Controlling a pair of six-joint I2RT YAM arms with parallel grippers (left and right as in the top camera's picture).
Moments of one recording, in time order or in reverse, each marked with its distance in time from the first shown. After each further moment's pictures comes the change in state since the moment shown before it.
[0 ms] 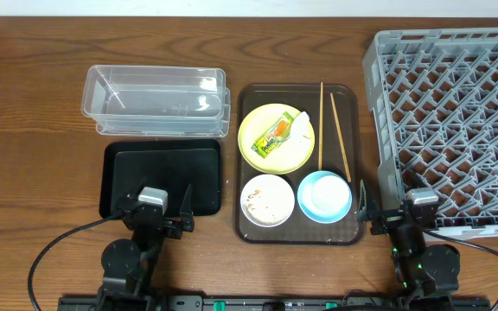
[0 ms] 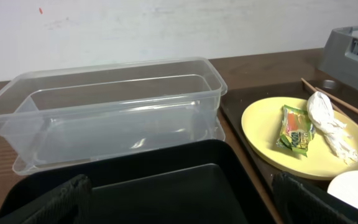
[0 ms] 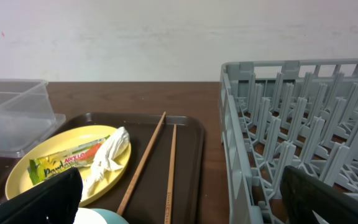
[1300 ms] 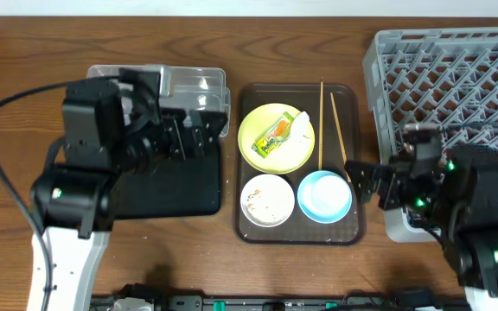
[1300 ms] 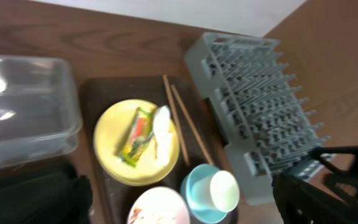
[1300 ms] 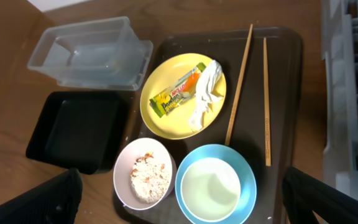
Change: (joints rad) left arm -0.012 1.114 1.224 -0.560 0.495 -0.316; right arm 0.000 0.845 0.987 -0.779 -0.340 0.163
